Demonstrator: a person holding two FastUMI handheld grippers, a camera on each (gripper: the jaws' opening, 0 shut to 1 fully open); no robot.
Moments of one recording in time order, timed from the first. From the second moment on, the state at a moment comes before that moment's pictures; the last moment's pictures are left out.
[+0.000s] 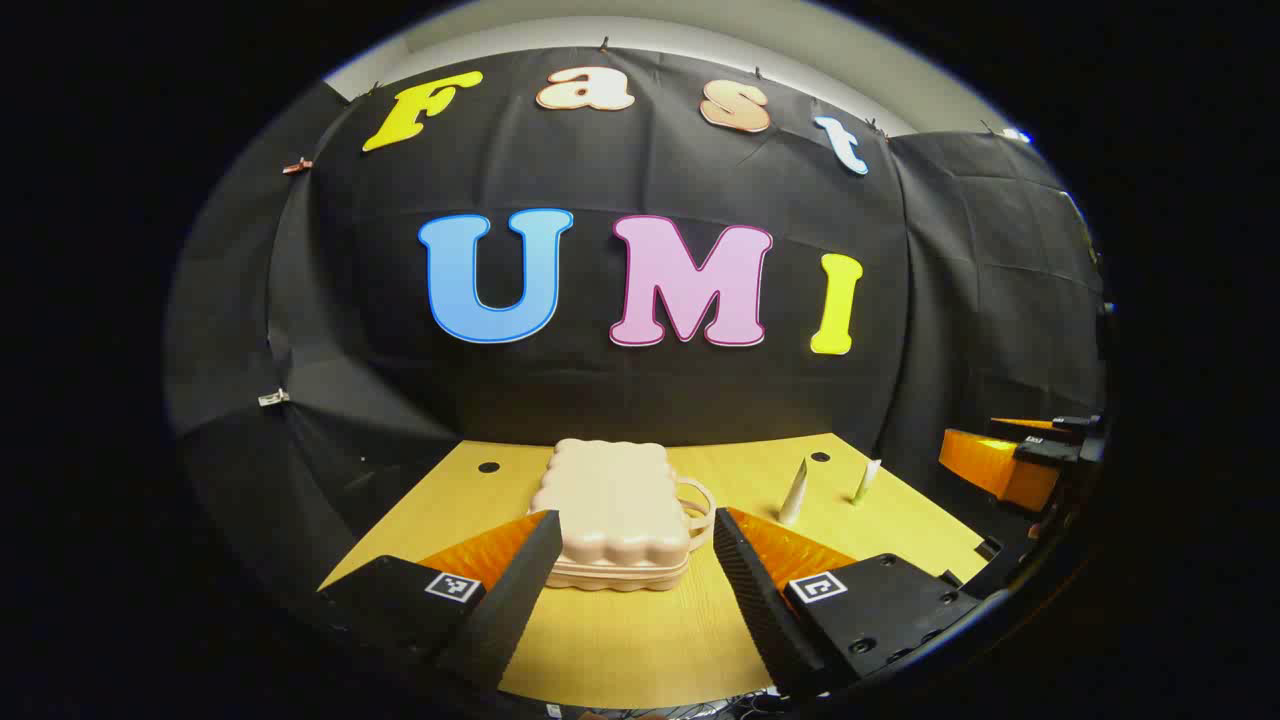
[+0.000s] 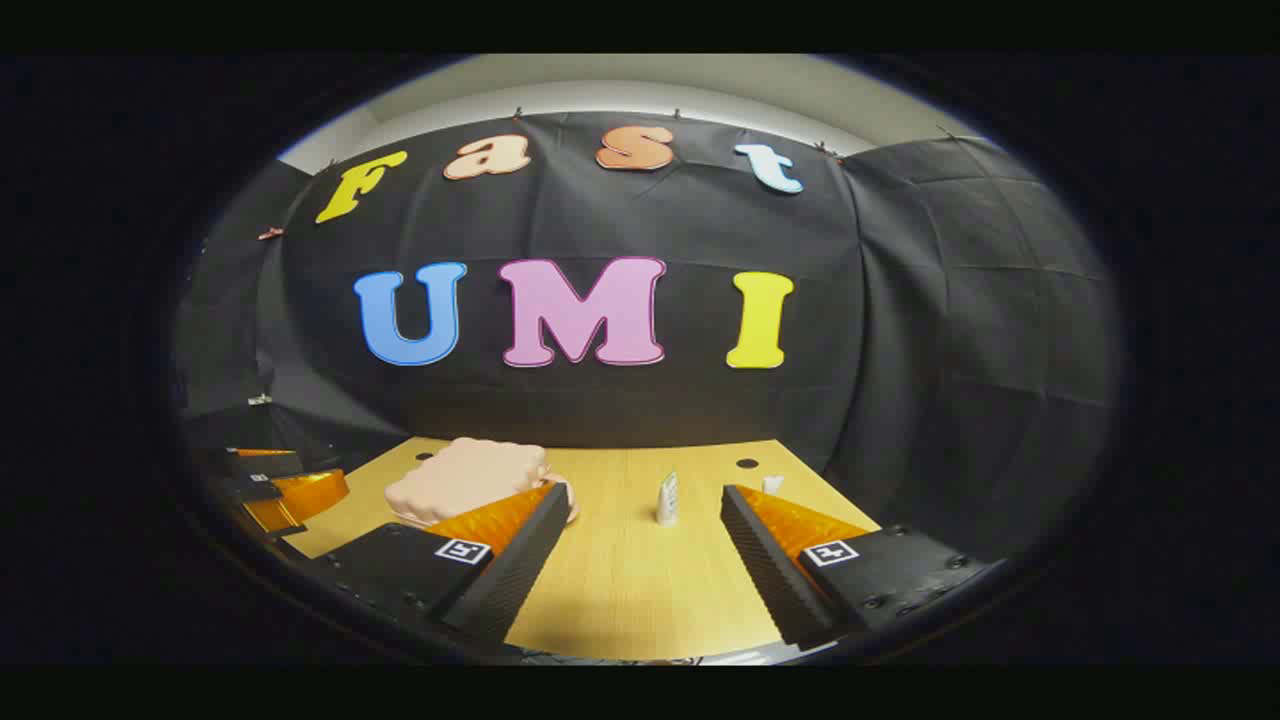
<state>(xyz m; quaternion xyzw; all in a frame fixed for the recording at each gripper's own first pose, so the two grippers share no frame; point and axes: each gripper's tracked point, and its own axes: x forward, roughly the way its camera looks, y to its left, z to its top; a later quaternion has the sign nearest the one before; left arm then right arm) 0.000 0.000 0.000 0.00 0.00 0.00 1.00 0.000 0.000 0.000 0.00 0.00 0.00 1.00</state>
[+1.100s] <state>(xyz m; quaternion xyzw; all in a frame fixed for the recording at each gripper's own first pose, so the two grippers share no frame) 0.155 -0.083 0.006 0.01 0.04 -0.02 1.00 0.102 -0.070 0.012 0.01 0.01 0.01 1.00</state>
